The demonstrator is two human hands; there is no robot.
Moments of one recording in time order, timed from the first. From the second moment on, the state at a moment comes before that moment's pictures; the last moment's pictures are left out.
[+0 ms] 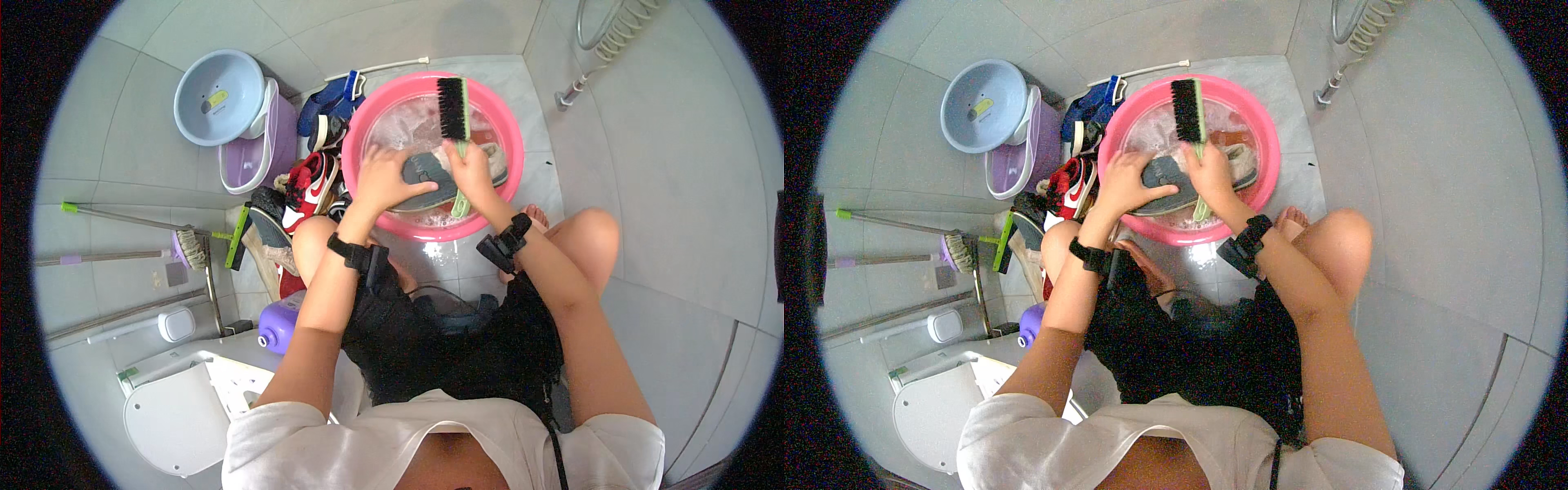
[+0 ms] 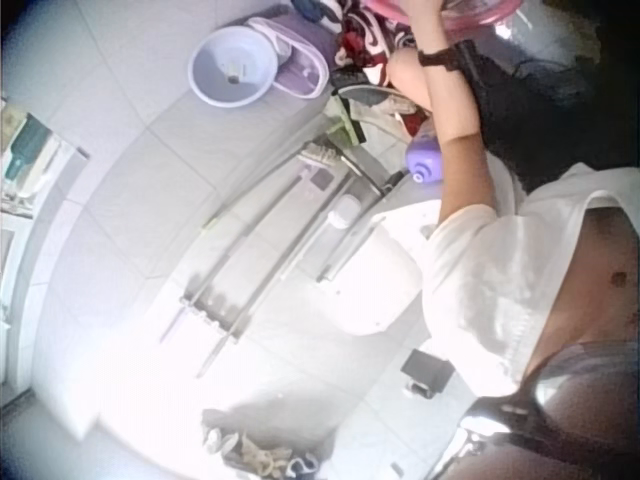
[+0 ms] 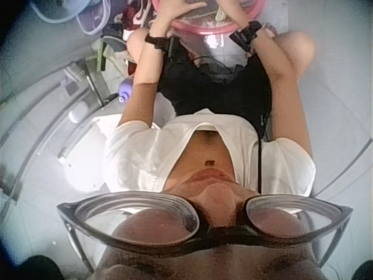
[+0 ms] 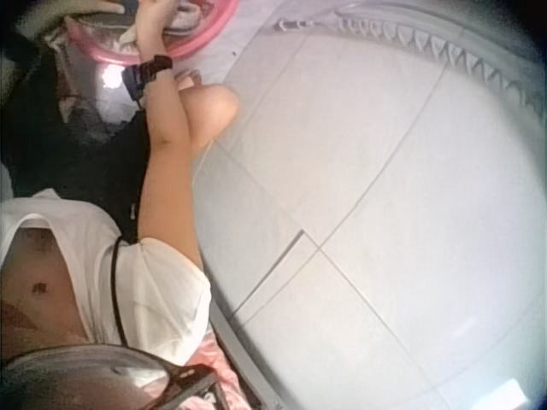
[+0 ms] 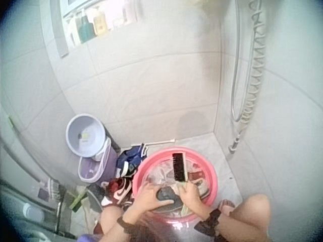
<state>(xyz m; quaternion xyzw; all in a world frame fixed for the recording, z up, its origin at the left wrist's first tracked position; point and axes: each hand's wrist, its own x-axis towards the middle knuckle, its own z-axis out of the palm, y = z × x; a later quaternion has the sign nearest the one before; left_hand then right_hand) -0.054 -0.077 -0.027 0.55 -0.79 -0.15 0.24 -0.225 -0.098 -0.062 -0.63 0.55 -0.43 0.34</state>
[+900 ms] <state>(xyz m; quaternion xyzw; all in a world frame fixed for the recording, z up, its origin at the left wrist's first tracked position) -0.049 -0.051 0.028 0.57 -0.79 0.02 0.23 -0.231 -0.100 -0.061 -0.41 0.52 -0.54 0.52</state>
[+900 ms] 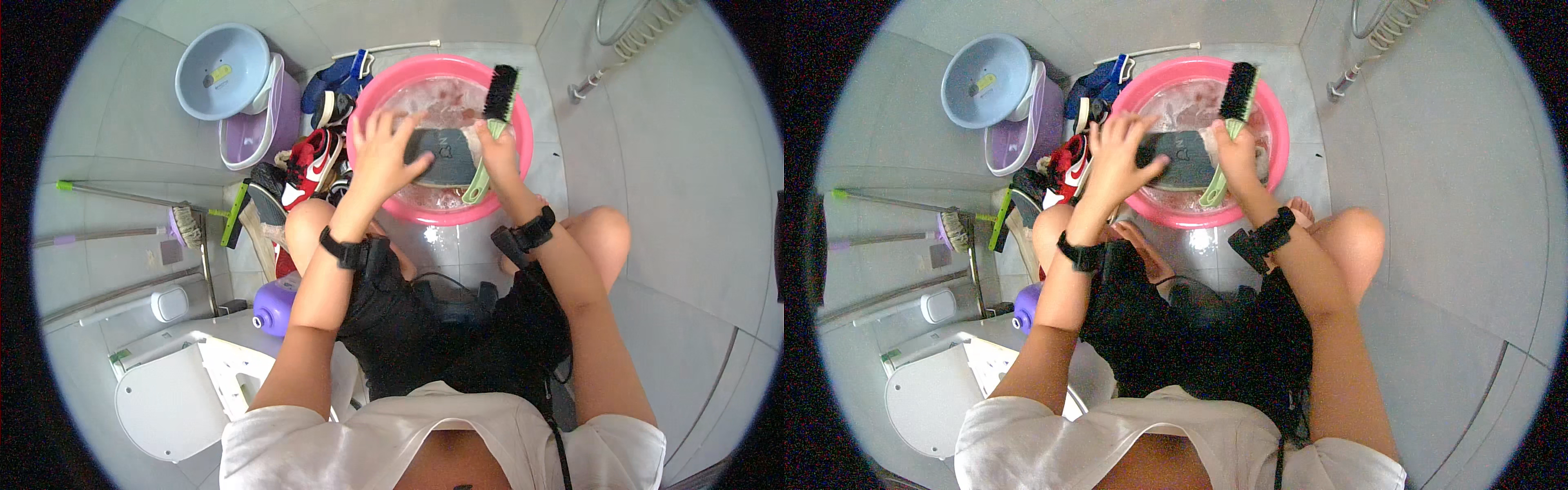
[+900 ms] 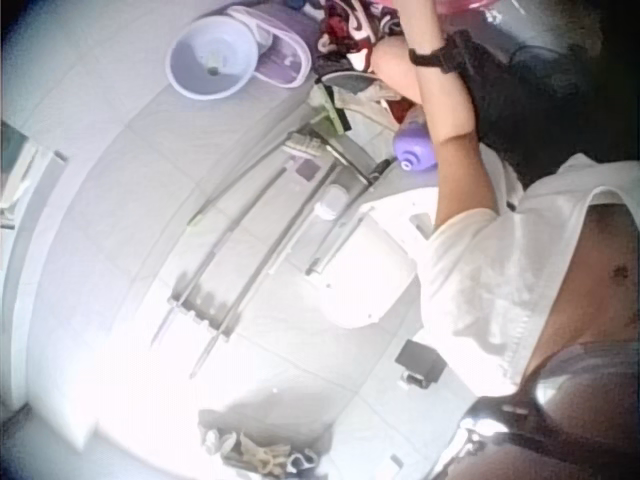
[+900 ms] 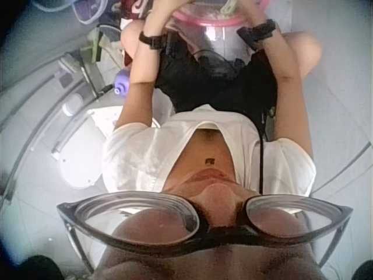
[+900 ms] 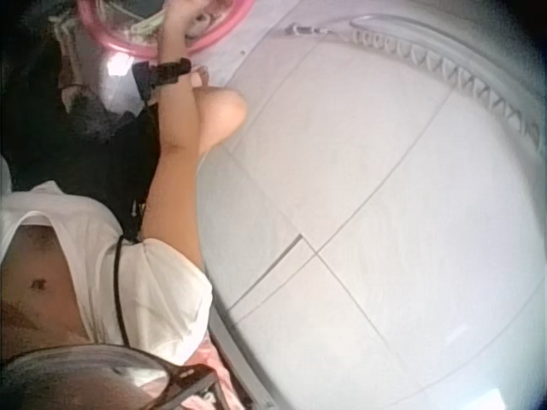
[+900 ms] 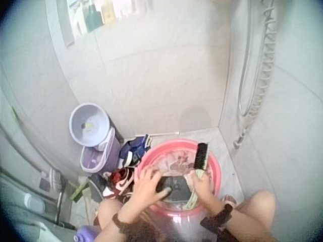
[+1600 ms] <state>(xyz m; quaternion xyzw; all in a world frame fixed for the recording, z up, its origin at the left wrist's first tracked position) -0.049 0.026 0.195 0.19 -0.84 0.32 0.39 -0.251 -0.090 -0.051 -0.32 0.52 -0.54 0.58</state>
